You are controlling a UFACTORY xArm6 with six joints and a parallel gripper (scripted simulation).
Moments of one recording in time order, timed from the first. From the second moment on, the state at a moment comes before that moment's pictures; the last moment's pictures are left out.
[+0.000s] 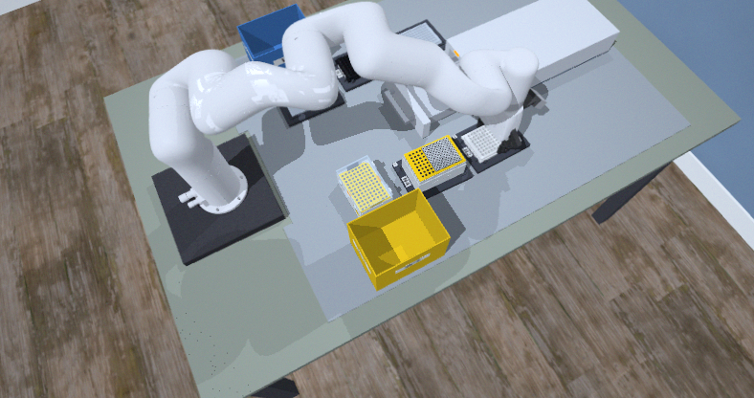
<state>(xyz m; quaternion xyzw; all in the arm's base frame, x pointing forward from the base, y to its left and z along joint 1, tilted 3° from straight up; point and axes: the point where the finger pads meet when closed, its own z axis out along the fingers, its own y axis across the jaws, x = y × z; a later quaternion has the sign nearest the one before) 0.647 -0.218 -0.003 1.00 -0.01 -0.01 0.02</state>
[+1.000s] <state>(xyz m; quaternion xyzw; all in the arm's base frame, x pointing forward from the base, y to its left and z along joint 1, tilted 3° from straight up) 0.647 -0.217 0.014 1.00 -0.01 -0.01 0.02</state>
